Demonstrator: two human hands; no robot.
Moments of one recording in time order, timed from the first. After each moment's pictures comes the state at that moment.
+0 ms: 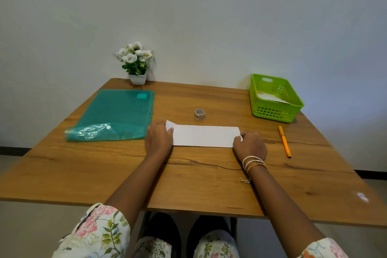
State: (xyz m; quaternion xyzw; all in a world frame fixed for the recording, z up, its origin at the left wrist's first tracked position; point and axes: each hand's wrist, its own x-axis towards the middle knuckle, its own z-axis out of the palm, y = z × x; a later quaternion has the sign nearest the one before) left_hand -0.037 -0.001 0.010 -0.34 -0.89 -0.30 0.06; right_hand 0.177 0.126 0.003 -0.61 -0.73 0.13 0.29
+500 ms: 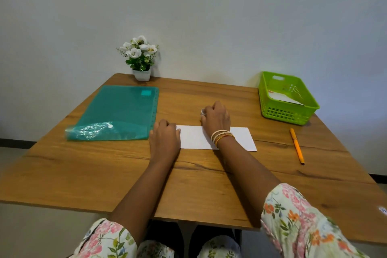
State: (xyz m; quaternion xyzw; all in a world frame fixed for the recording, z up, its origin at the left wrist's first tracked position) left_hand -0.037 0.004 0.000 -0.39 -0.88 -0.24 0.15; right_hand 0.050 0.144 0.018 -0.40 -0.87 0.01 0.30
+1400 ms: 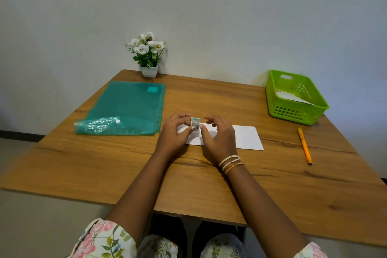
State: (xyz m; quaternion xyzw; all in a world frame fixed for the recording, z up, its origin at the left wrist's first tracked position) left_hand -0.044 -0.007 0.006 -0.46 -0.70 -0.53 -0.09; right_hand 0.088 0.070 0.016 -0.30 -0.82 0.22 0.44
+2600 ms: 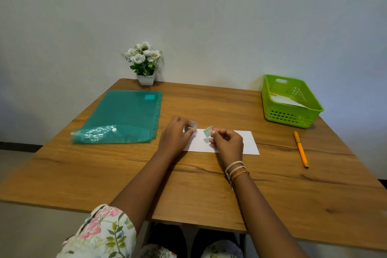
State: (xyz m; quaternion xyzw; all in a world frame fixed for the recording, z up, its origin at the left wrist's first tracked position) left_hand -0.046 0.020 0.010 -0.50 -0.77 -0.39 0.02; right_hand 0.104 0.084 0.011 -0.42 -0.56 0.56 0.45
